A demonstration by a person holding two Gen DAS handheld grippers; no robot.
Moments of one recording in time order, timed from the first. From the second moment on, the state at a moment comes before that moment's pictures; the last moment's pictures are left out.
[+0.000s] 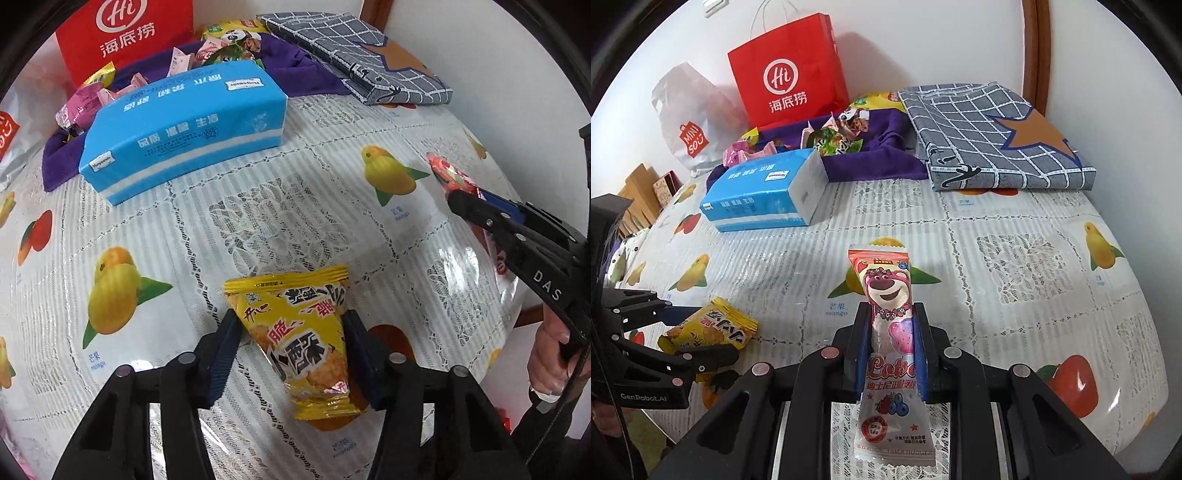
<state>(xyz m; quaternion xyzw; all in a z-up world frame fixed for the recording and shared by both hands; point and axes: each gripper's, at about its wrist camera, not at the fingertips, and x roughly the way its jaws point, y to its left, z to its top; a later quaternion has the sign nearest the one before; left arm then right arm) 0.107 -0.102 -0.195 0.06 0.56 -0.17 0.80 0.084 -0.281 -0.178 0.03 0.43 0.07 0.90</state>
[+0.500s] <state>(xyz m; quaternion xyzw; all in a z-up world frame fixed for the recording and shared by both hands) 0.122 -0.040 -0.184 0.01 0.54 -0.13 0.83 0.104 -0.253 -0.184 0.01 0.45 0.09 0.89</state>
